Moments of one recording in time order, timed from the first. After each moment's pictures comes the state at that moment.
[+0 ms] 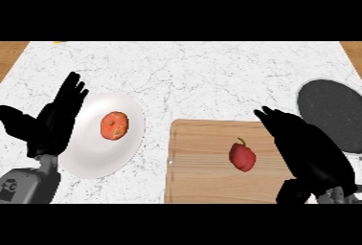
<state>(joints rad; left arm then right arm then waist) -0.19 0.36 -0.11 -1.57 0.31 0.24 0.19 -0.36 -0.62 0.52 -2.03 0.43 0.48 0.99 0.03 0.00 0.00</state>
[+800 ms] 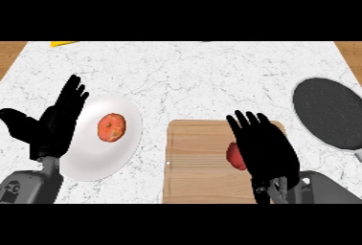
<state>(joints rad) -0.17 0.34 -0.10 -1.56 0.29 0.24 0.18 -0.52 -0.50 0.71 -1.89 0.46 0.62 1.11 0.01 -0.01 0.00</state>
